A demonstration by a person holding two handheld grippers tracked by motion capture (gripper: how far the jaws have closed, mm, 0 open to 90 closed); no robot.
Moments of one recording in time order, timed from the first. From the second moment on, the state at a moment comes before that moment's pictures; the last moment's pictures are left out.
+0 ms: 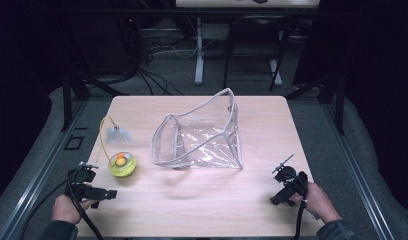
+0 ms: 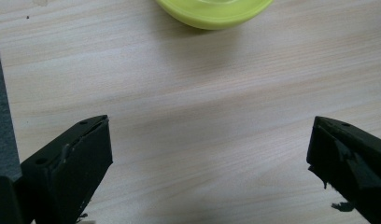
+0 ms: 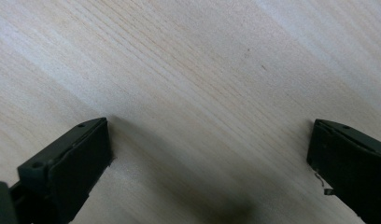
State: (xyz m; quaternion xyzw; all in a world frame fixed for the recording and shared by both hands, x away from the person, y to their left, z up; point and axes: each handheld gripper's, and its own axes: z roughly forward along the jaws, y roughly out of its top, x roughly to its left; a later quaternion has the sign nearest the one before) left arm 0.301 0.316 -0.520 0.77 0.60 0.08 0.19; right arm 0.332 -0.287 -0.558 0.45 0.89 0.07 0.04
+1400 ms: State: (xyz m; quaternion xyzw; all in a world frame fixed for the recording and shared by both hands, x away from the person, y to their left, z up) left arm 0.322 0.314 -0.462 0.78 0.58 0.10 0.22; right arm 0.323 -0.291 -0.560 0.45 0.89 0.11 0.06
